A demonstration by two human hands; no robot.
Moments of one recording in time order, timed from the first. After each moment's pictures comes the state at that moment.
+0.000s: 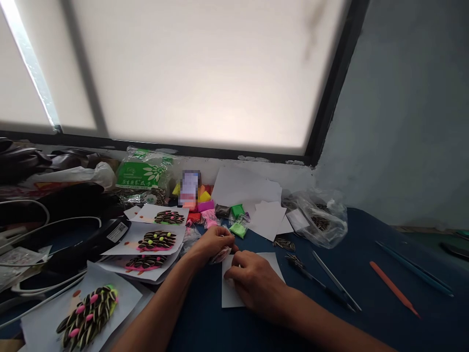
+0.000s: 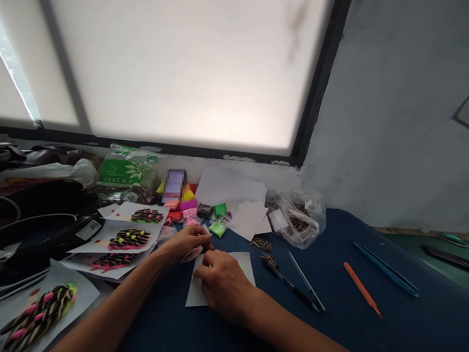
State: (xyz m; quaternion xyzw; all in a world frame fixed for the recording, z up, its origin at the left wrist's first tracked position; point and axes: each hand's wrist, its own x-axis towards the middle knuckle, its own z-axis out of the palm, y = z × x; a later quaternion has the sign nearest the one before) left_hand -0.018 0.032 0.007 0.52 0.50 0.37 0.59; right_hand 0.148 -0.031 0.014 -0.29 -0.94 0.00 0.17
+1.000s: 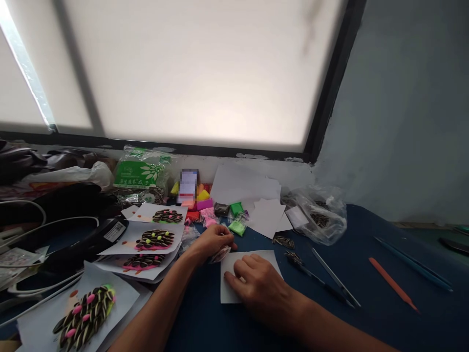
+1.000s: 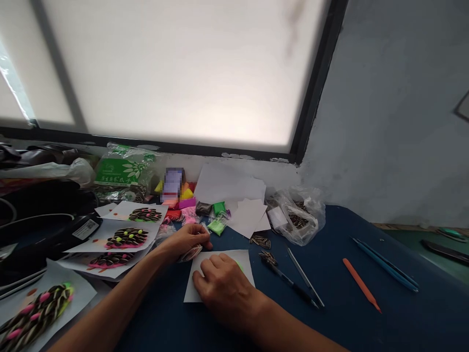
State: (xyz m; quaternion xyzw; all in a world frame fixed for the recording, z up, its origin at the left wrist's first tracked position) left_hand -0.016 0.031 0.009 0.54 0.52 0.35 0.57; right_hand 0.153 -0.042 0.011 -0.21 -0.94 -0.19 0.17
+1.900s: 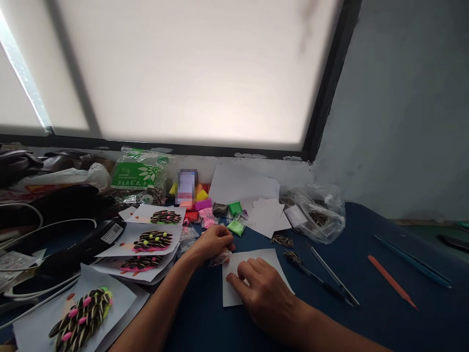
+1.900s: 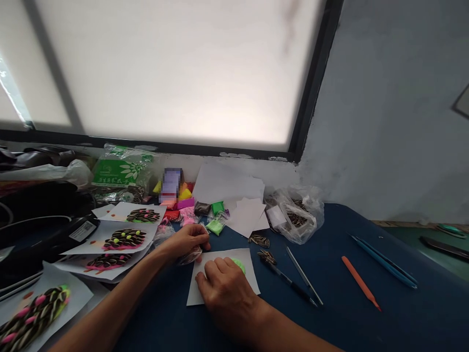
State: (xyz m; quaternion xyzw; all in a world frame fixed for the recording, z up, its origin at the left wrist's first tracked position) left_hand -0.016 0.033 0.004 0.57 0.50 0.33 0.56; right_hand 0.160 -0.049 0.000 -0.24 -0.92 -0.19 0.24
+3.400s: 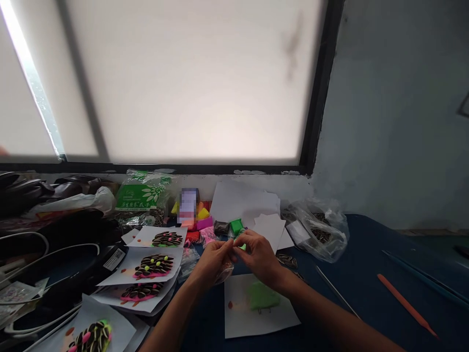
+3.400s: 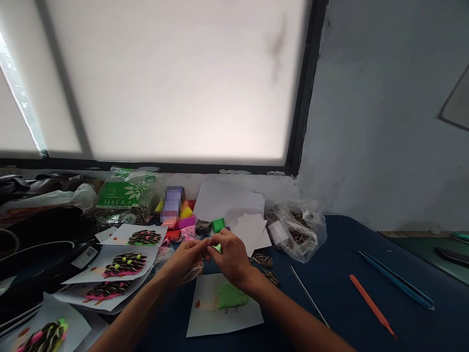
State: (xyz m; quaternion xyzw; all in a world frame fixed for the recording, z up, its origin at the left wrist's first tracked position) left_hand -0.003 0.032 0.012 0.47 0.40 0.49 0.61; right_hand 0.146 0.035 0.029 -0.39 -0.81 0.15 0.40
